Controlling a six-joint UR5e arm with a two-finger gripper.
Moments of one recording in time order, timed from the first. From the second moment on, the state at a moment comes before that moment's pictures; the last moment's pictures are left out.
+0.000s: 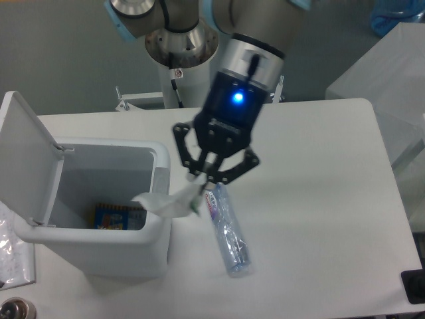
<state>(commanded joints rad) 2.46 -1.75 -1.46 -0.87 0.81 0.45</state>
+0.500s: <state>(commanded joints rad) 2.42 -1.73 -1.51 -0.86 0.81 0.47</state>
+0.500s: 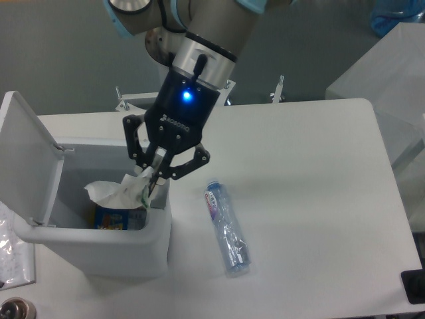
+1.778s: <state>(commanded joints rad) 2.65 -1.94 -1.44 -0.87 0.85 0.47</state>
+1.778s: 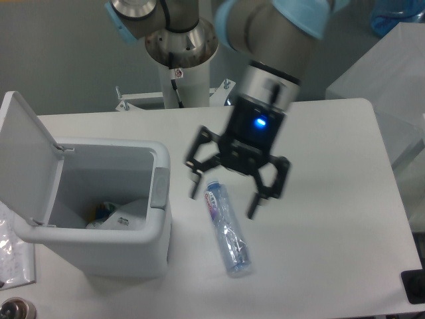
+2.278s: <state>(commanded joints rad) 2.65 -2.08 -1.42 -0.87 1.03 0.48</state>
